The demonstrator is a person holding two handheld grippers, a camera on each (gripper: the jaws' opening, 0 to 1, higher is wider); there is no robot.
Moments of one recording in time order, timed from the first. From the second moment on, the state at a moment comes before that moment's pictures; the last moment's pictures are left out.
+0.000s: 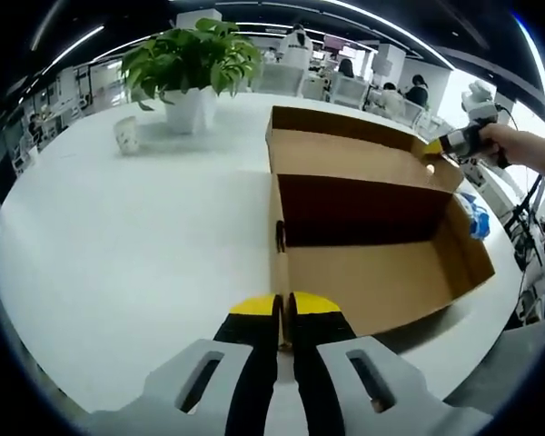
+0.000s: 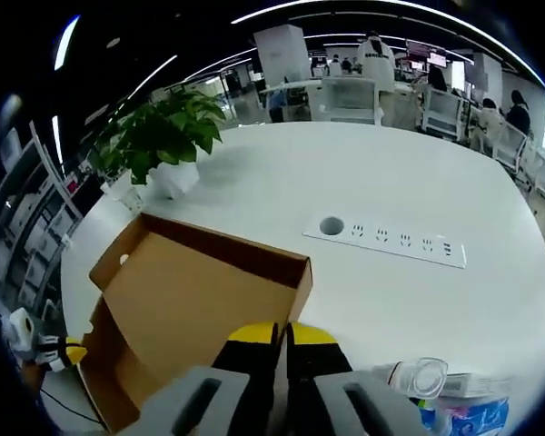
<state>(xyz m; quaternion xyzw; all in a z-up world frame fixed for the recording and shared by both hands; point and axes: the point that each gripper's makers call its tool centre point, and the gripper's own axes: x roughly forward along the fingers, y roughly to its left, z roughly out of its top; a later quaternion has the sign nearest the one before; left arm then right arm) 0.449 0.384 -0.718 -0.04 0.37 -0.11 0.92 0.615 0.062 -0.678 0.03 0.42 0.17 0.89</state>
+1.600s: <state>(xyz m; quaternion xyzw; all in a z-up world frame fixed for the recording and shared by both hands) 0.449 0.384 -0.718 -0.05 0.37 -0.10 0.92 0.592 0.066 -0.623 0.01 0.31 0.20 0.93</state>
